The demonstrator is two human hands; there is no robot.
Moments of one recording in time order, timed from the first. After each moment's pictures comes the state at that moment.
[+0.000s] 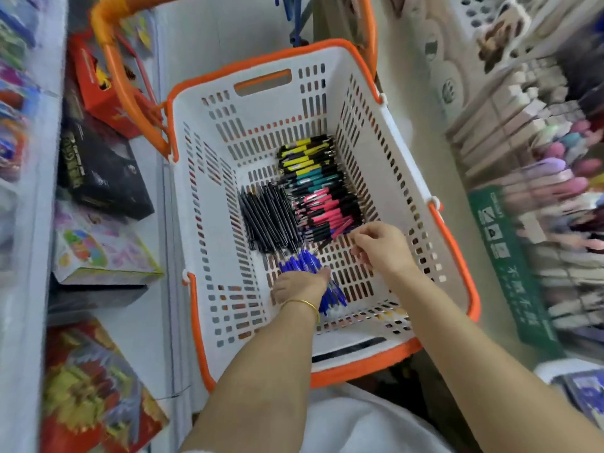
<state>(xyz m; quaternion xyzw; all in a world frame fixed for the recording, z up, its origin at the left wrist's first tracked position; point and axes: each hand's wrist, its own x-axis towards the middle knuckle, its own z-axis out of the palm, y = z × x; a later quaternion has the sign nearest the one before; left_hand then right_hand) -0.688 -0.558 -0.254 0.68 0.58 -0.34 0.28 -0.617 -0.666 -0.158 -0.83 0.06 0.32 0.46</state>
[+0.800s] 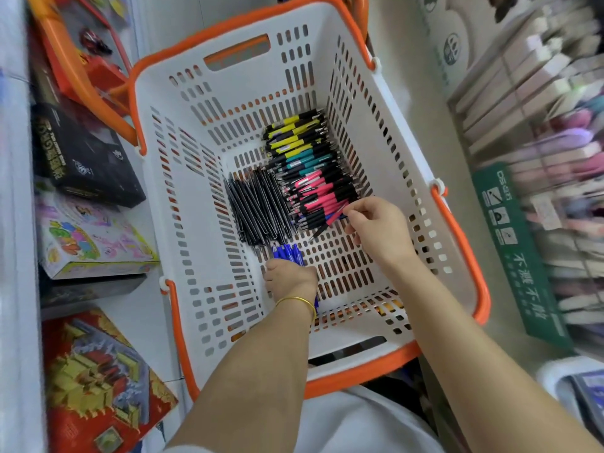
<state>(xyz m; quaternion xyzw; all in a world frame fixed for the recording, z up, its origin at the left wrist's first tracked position) -0.693 -0.567 -0.273 0.68 0.63 -0.22 0.31 -0.610 -0.667 -0.165 -0.83 0.04 0.27 0.48</state>
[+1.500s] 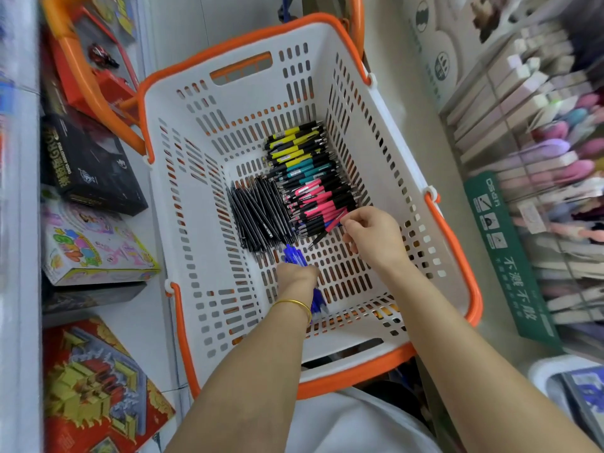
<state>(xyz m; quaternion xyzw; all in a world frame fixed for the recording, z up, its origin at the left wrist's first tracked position) -0.686 -0.563 -0.262 0.59 0.63 -0.20 0.47 -0.612 -0.665 -0.165 -0.84 0.04 0.29 0.46</state>
